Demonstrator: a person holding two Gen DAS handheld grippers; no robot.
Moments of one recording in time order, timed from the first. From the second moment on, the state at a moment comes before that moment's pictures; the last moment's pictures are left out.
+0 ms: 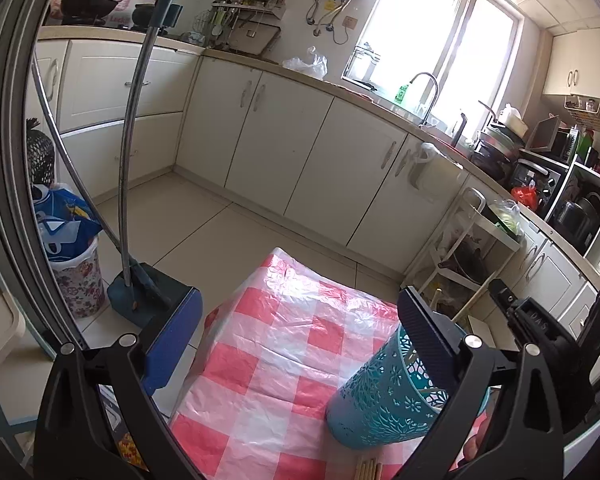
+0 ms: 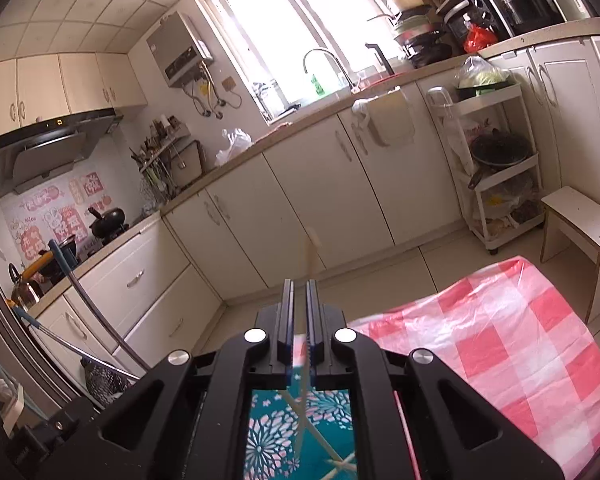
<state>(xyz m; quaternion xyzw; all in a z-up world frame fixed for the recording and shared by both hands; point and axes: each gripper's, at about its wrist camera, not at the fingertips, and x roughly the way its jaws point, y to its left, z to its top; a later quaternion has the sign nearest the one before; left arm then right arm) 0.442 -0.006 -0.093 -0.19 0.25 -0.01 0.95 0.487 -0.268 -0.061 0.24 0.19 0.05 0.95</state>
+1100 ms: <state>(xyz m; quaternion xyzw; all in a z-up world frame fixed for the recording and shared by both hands) 0.429 -0.028 -0.100 -0.11 0.26 -0.01 0.96 0.382 -0.239 -0.180 0.11 0.40 0.03 0.91</state>
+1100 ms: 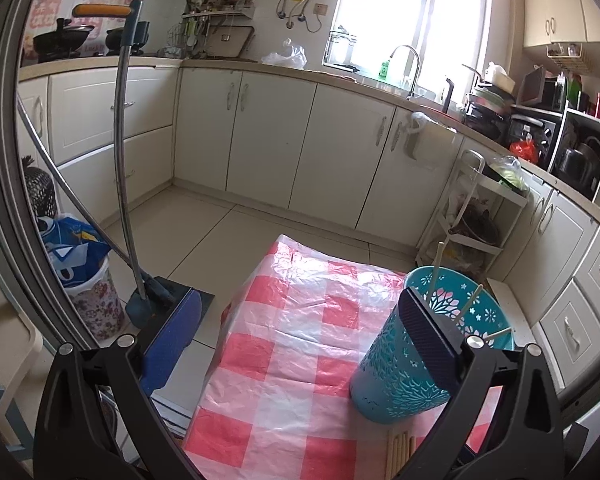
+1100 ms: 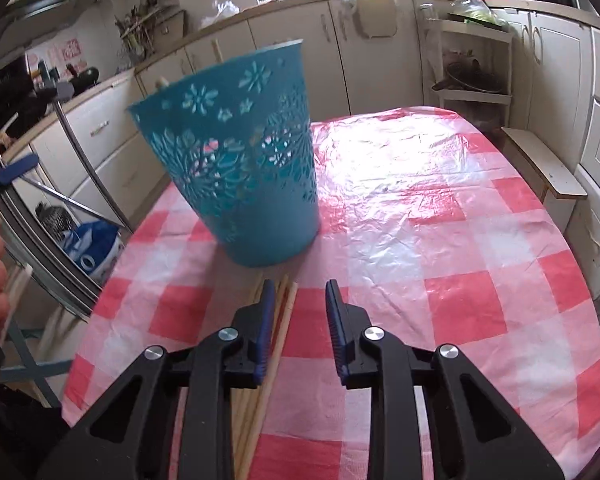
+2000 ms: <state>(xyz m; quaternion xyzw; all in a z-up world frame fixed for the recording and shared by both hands) 0.398 -0.128 -0.221 0.08 0.43 -0.16 0.89 0.378 -0.243 -0.207 0.06 0.45 0.01 0.89</state>
